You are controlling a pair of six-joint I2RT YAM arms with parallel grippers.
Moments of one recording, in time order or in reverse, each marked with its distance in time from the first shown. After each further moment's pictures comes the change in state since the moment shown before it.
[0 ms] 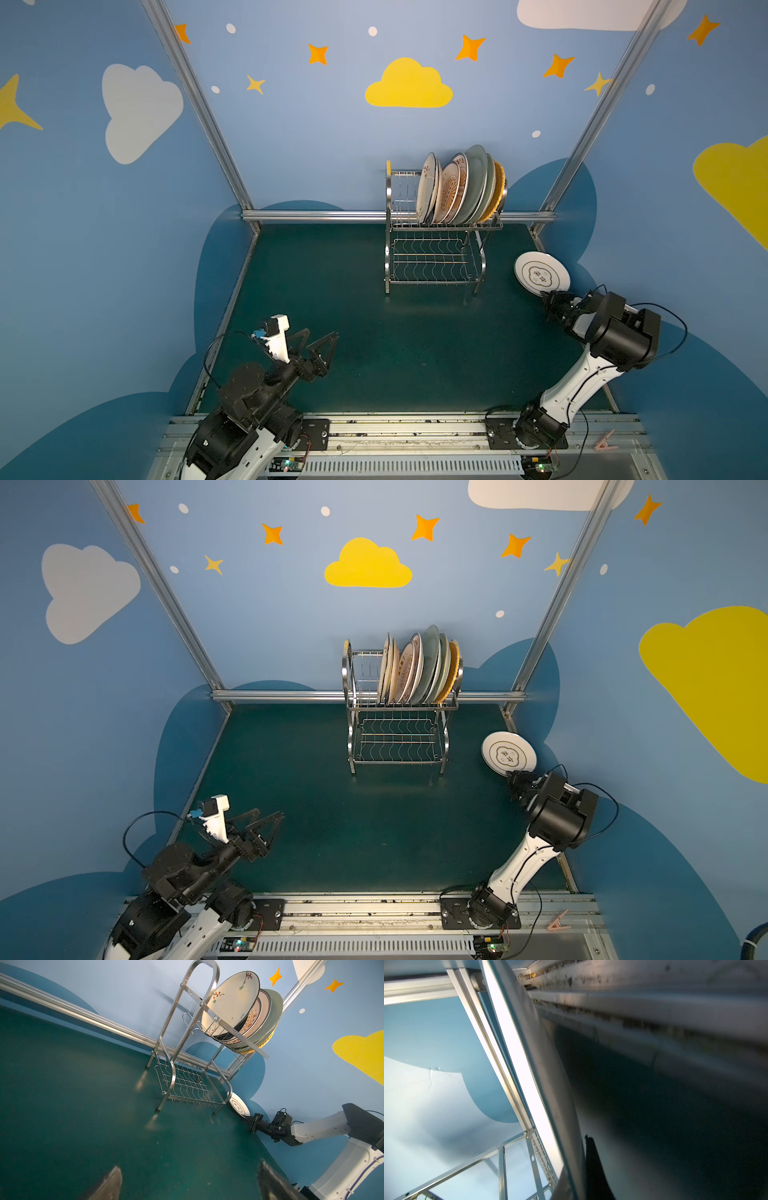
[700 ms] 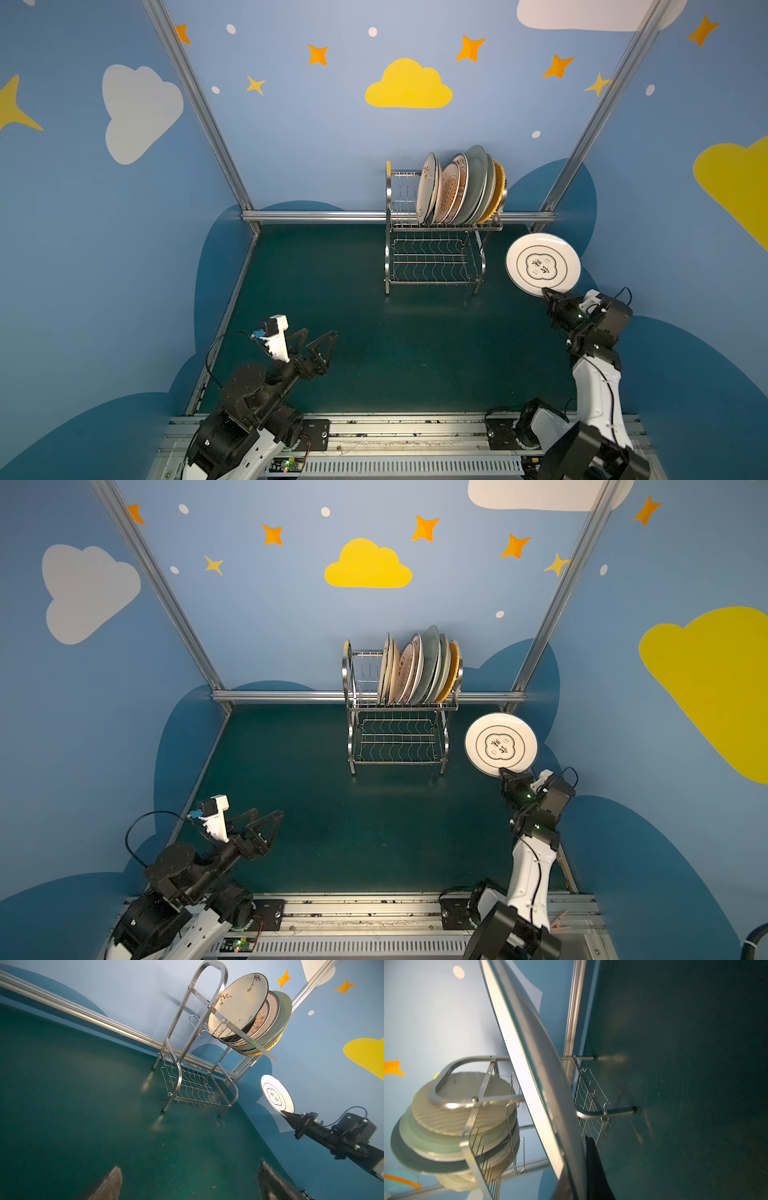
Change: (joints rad) left arm 0.005 -0.001 -0.011 0.001 -0.034 0.001; right arm 0.067 -1.073 -0.235 -0.620 -0.004 -0.153
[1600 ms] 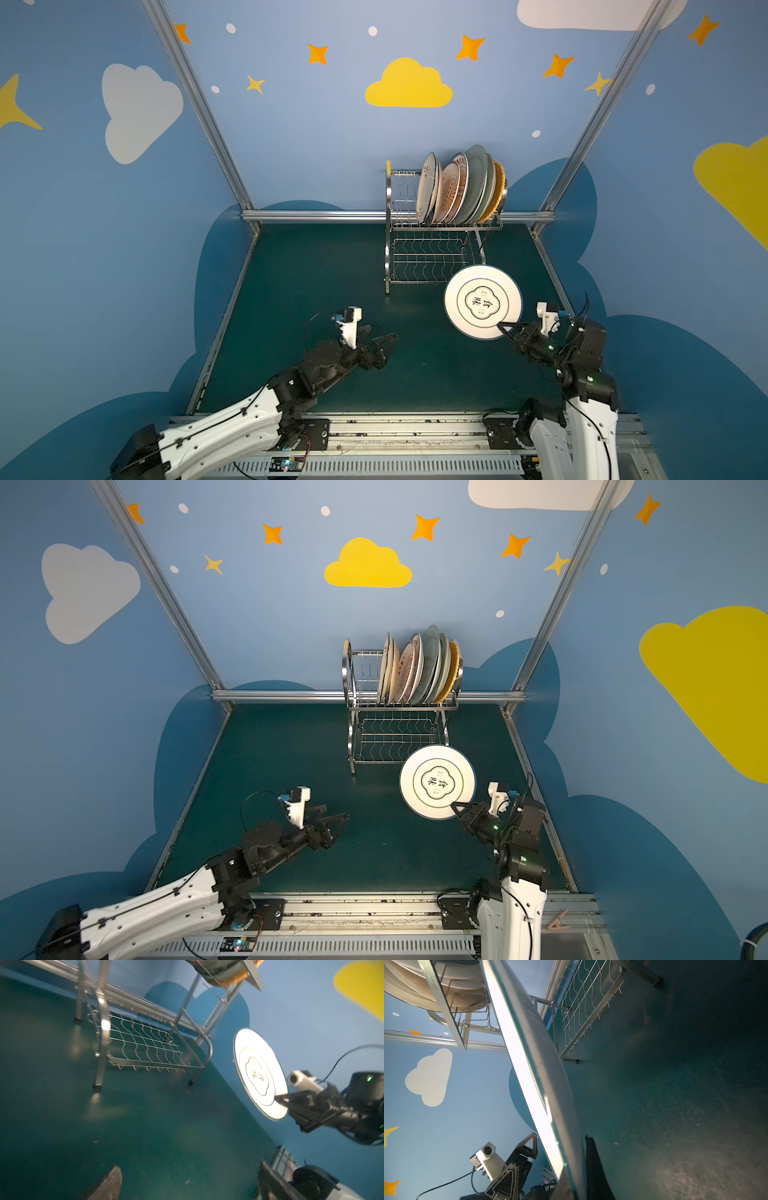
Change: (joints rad) left arm -0.441 0.704 -0.227 0.865 -0.134 -0.006; right arm 0.253 -0.349 0.005 -0.648 -0.190 -0.434
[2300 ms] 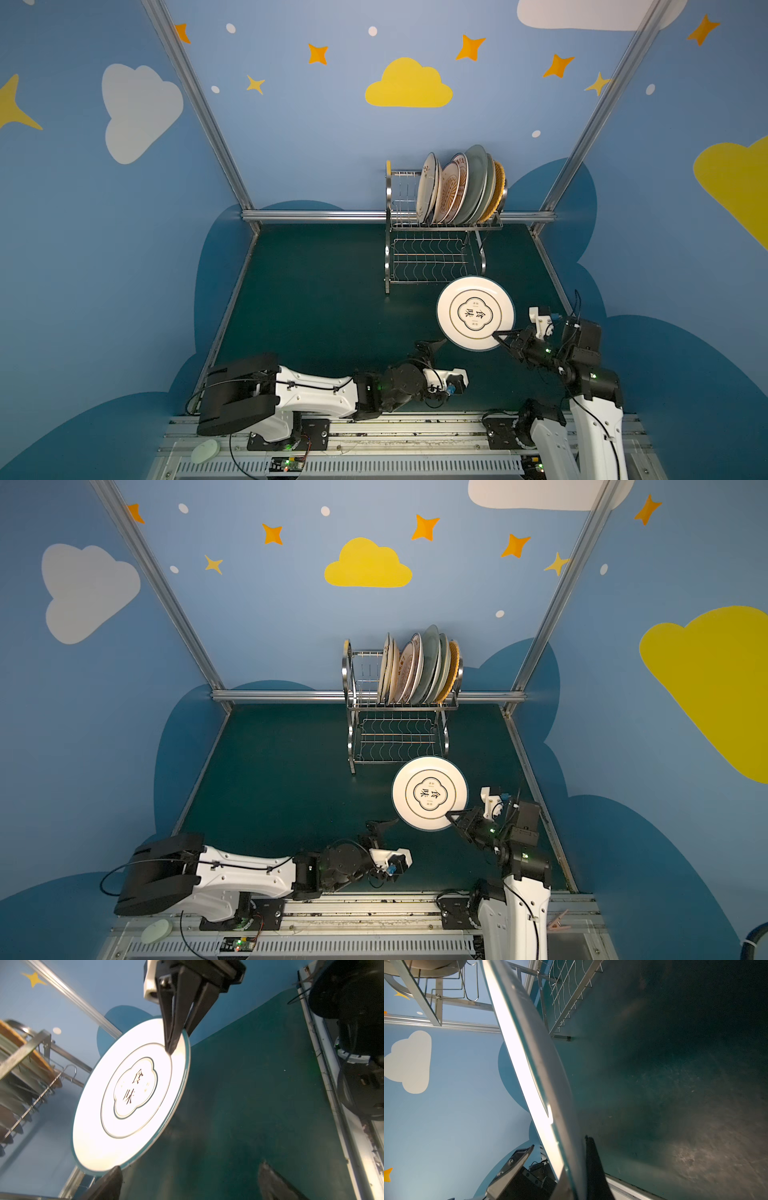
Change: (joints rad) left arm -0.426 0.699 0.290 0.373 -0.241 1.208; right arm 0.057 0.028 0.062 -0.190 0.018 -0.079
